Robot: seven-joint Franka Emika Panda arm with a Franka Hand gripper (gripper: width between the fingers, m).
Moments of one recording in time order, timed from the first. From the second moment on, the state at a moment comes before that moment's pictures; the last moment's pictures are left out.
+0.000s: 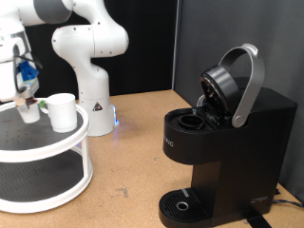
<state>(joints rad) -0.01 -0.49 -0.63 -2.63 -0.10 2.25 -1.09</state>
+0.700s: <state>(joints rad) 0.10 -0.49 -0.62 -2.52 0.16 2.10 -1.03</state>
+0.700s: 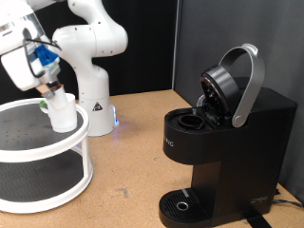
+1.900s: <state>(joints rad) 0.32 -0.43 -0.57 -2.32 0.42 1.97 -1.03</state>
